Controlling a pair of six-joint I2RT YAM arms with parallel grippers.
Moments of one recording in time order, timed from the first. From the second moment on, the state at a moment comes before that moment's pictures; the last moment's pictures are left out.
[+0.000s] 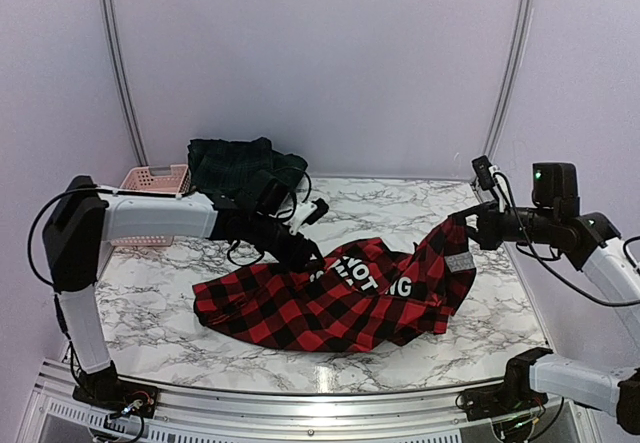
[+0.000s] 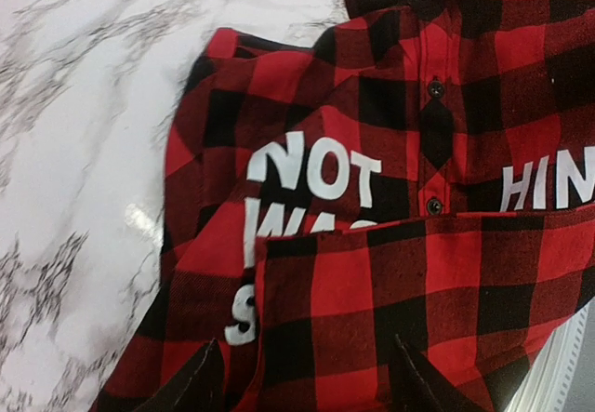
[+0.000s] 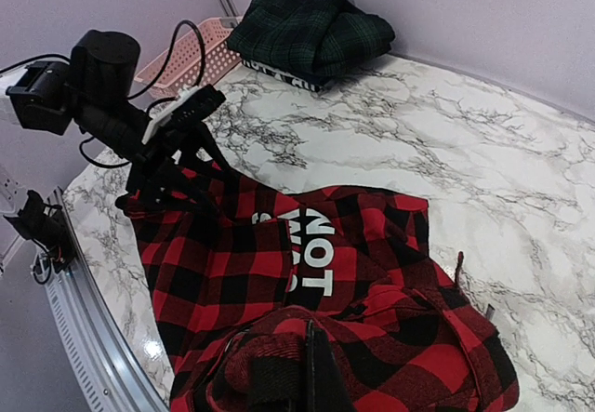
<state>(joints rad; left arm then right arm) -0.81 1.87 1.34 -0.30 0.32 -0.06 0.21 0.87 0.91 -0.59 -0.63 -0.01</state>
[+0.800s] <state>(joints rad) -0.76 2.25 1.67 -0.40 0.56 -0.08 0.21 0.83 0.88 -0.58 -0.62 0.10</state>
